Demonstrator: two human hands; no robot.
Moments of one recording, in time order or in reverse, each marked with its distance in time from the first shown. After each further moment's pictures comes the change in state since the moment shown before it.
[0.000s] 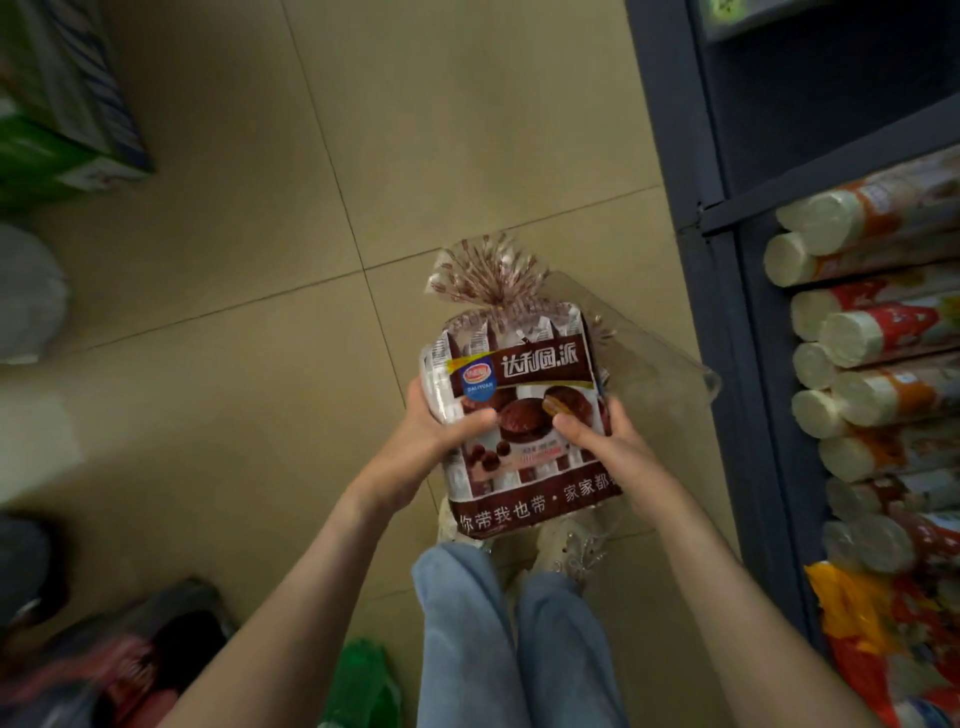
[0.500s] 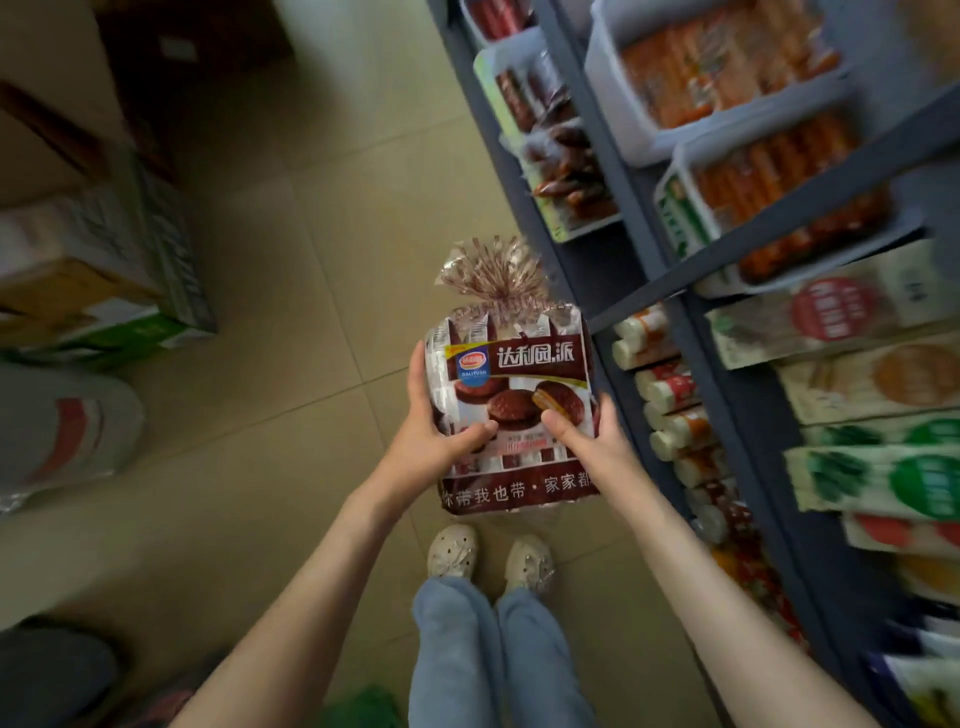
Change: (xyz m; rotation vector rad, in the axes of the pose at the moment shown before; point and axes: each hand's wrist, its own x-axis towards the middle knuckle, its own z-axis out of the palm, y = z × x) left_hand -0.198 0.195 0.084 0.183 -0.085 0.360; right_hand -0.261 -0.143 -0.014 0.024 0.220 -0.309
